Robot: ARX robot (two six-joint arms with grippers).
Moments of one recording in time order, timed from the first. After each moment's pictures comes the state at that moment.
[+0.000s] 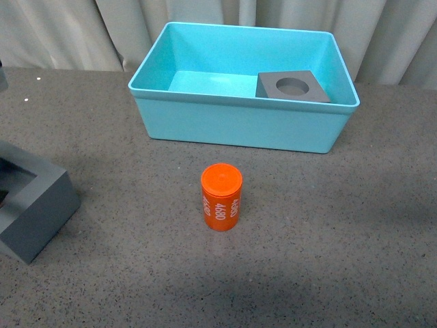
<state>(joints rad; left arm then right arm) -0.02 1.58 0.63 0.09 -0.12 0.52 0.30 1.12 0.40 0.46 0.33 -0.13</state>
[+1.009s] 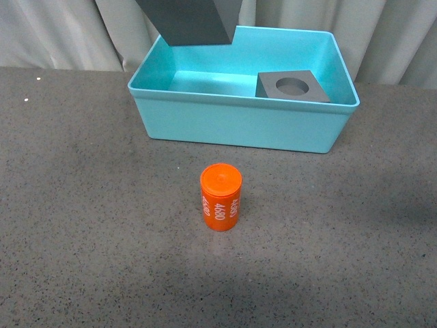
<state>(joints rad) -0.28 1.88 1.29 0.18 -0.03 -0.04 0.30 1.12 0.40 0.46 0.33 -0.13</state>
